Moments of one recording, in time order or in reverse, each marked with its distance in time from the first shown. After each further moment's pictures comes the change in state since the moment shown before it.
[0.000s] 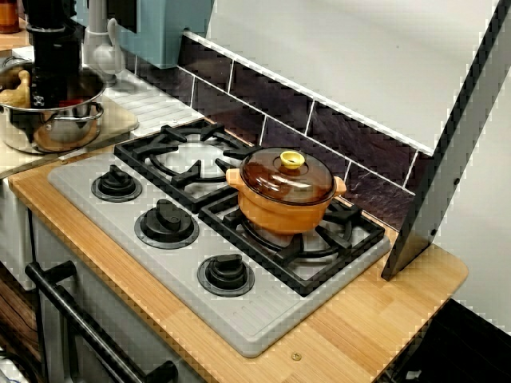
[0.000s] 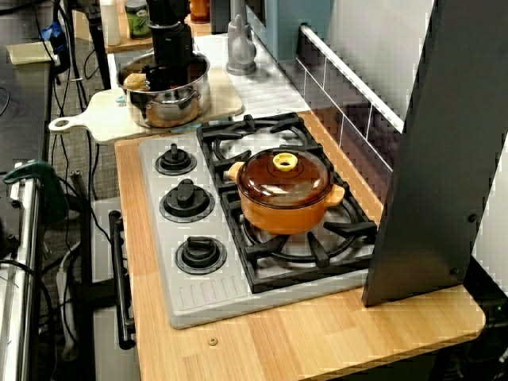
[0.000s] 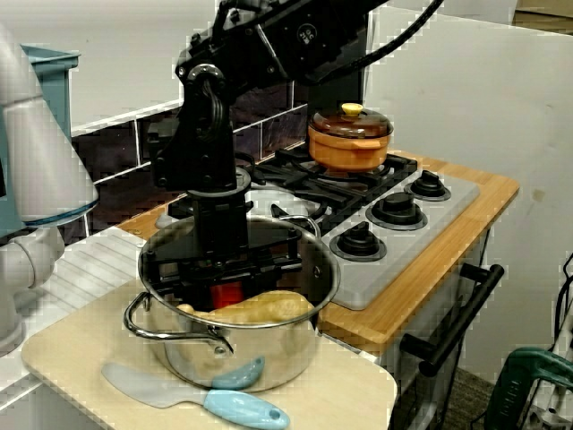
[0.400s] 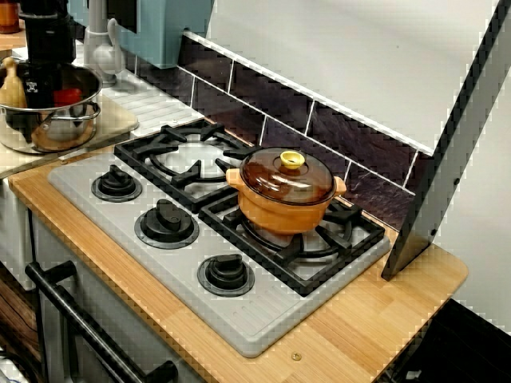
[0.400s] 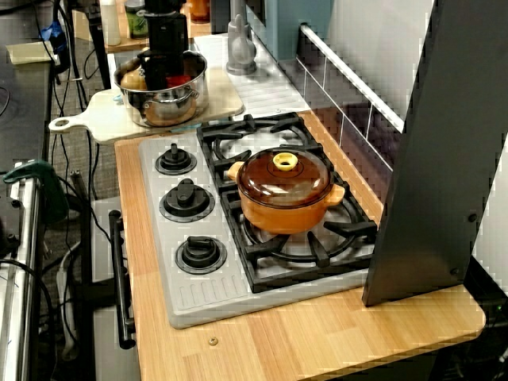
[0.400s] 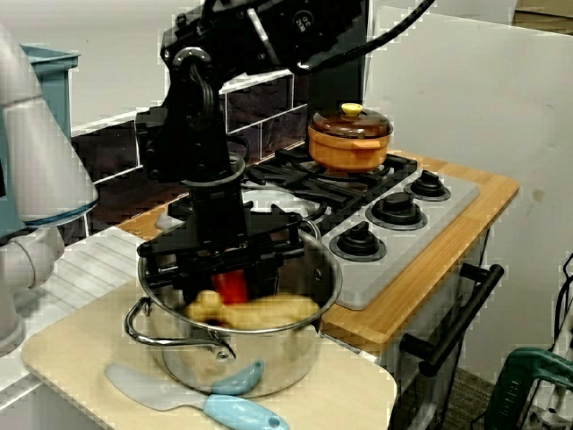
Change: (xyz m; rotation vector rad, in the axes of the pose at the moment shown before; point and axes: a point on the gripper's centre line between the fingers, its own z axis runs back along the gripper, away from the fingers) arm -0.002 -0.001 0.012 -0.050 -0.036 -0.008
